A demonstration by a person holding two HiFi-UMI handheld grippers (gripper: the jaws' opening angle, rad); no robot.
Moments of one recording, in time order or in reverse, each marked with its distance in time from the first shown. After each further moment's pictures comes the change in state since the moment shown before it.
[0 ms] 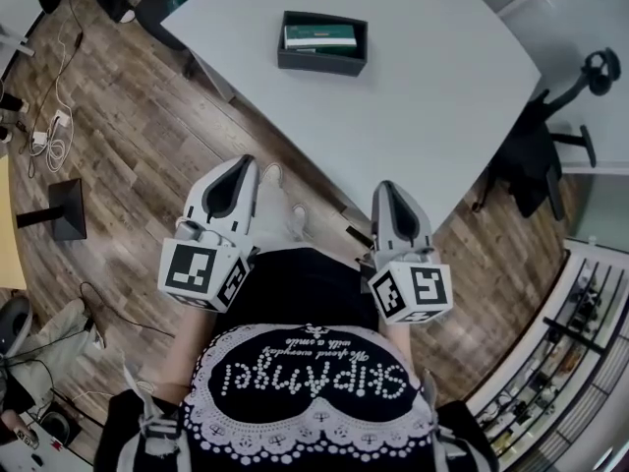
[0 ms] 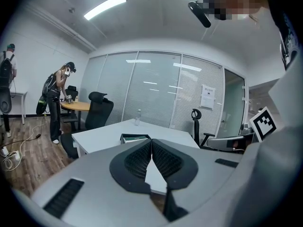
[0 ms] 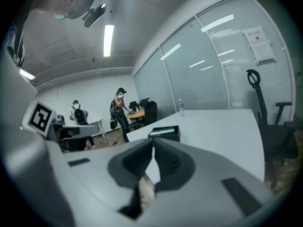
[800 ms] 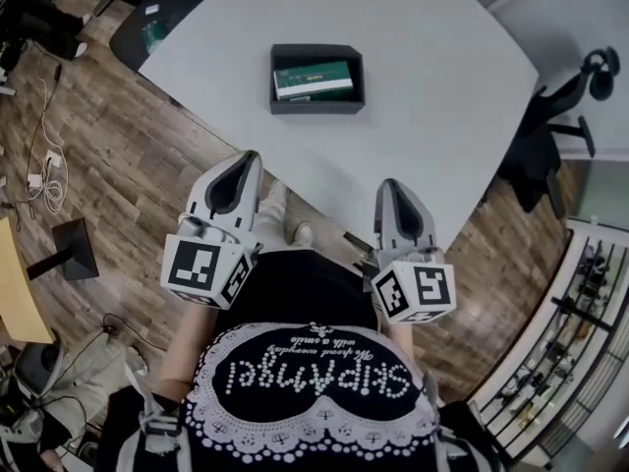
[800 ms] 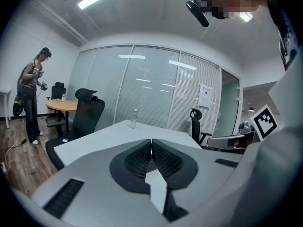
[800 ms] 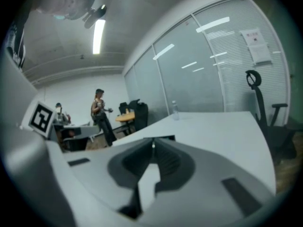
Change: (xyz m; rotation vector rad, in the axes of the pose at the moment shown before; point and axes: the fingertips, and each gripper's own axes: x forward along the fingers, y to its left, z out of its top) left arm 0.118 0.066 0.046 0.021 0.035 -0.112; right arm 0.106 -0.019 0.051 0.030 -0.004 -0.110
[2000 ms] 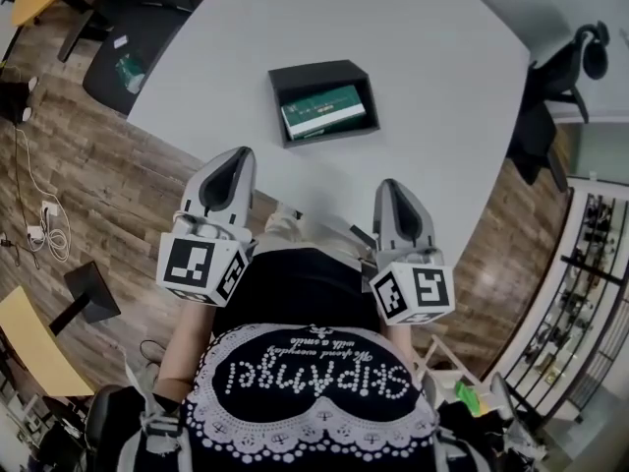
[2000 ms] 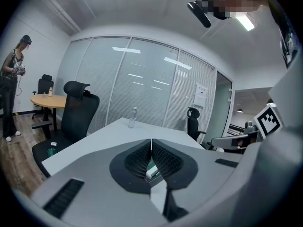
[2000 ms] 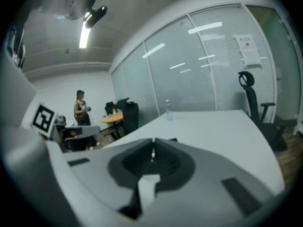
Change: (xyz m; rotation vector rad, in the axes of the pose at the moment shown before) left arm 0.073 0.087 0.018 0.015 0.046 -0.147; right arm 0.075 0.021 0.011 0.052 -0.005 -0.173
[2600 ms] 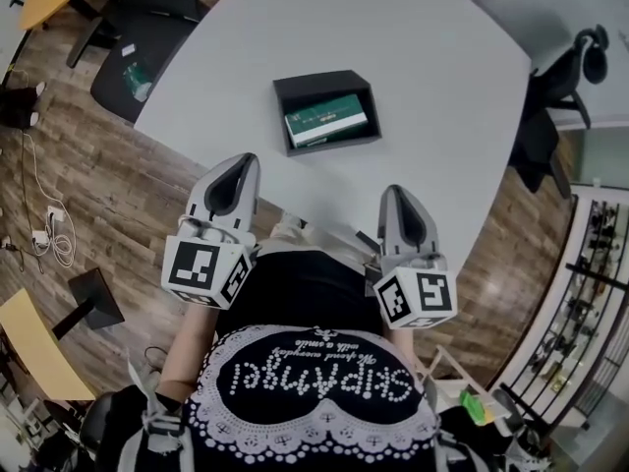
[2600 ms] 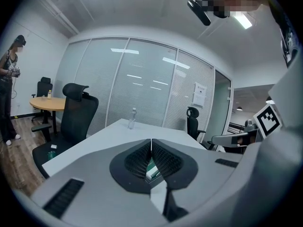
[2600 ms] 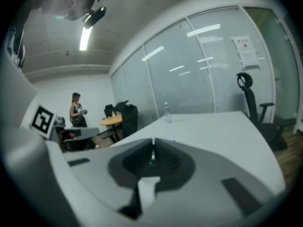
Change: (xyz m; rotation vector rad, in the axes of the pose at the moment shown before) left arm -0.003 0.002 0.003 0.018 -0.003 -0.001; right arm -0.002 0.000 0.004 0.006 -0.031 -0.008
